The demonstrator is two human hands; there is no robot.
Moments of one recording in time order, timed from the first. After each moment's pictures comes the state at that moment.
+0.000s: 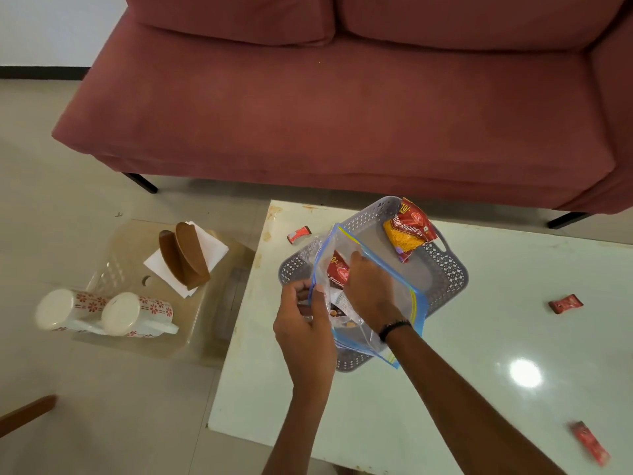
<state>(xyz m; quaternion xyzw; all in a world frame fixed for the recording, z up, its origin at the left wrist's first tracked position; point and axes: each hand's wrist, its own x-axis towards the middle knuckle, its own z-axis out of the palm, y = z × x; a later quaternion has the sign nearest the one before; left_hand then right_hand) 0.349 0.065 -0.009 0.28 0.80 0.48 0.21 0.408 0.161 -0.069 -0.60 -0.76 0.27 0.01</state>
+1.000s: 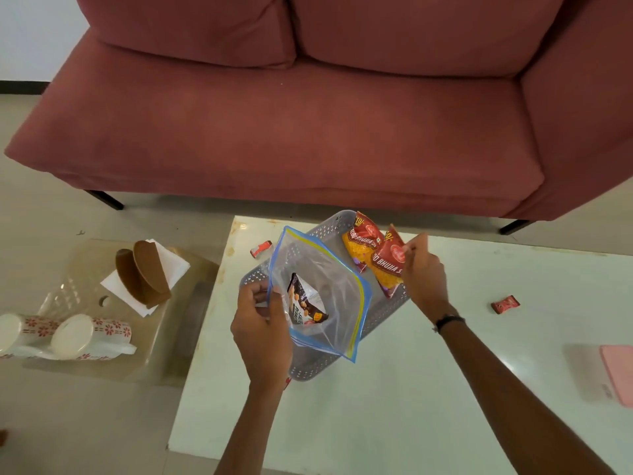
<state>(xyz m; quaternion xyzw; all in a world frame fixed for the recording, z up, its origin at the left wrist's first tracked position) 0.360 0.083 0.000 0.28 0.81 0.47 0.21 0.563 0.218 -0.071 -0.67 -0.67 0.25 0.18</state>
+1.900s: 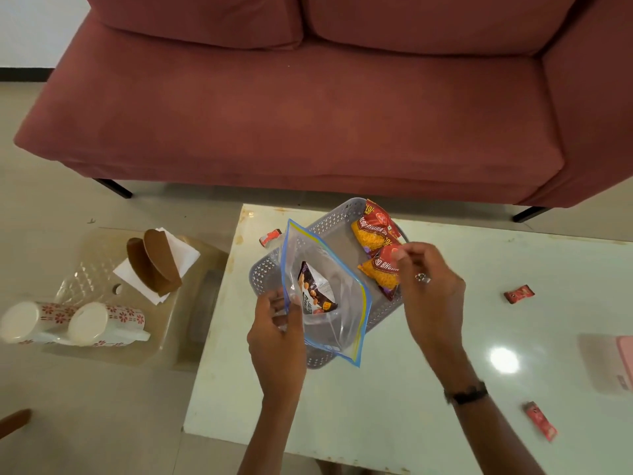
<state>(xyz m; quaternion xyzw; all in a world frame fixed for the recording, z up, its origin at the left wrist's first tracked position) 0.369 0.059 0.004 0.27 0.82 0.44 0.26 0.522 0.143 0.015 -0.65 -0.57 0.32 0.39</state>
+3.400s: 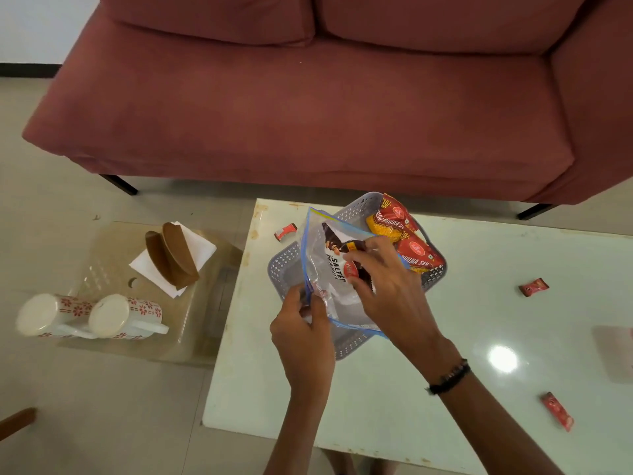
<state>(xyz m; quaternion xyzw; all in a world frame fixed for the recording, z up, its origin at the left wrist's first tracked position) 0.356 0.049 0.007 0.28 0.81 0.45 0.25 0.458 0.124 0.009 -0.48 -0.83 0.16 0.25</state>
